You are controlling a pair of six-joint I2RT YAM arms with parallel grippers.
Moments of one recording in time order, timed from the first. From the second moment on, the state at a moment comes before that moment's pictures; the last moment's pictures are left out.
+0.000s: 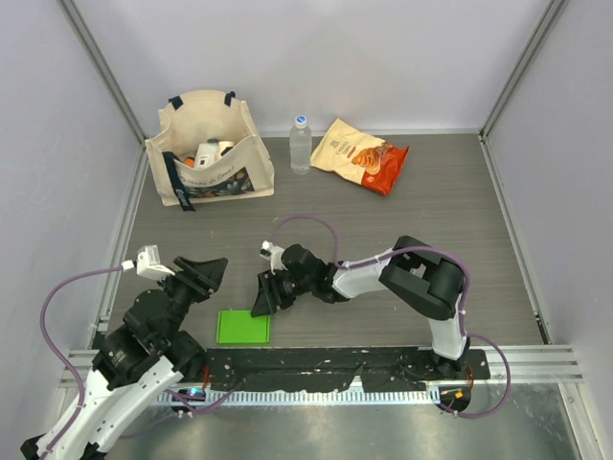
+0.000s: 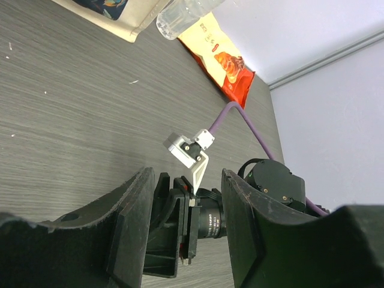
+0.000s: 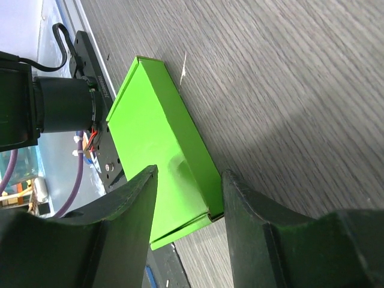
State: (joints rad) left arm -0.72 0.10 0.52 -0.59 -0.46 -0.92; right arm 1.06 1.95 0.95 0.43 -0.47 0.70
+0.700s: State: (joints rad) left arm -0.72 0.17 0.50 -0.54 -0.42 -0.91; right arm 0.77 1.17 0.75 -0.05 0.10 0.59
